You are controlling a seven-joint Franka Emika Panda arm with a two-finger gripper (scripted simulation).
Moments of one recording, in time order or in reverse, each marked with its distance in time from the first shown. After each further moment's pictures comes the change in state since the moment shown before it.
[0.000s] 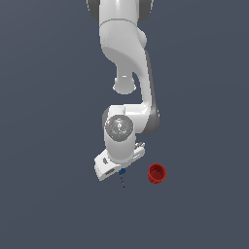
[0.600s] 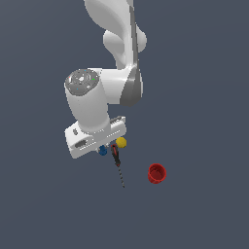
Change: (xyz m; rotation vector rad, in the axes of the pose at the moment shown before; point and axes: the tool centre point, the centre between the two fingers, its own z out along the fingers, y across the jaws) arm -0.074 0.042 -0.099 -0.001 0.001 0.001
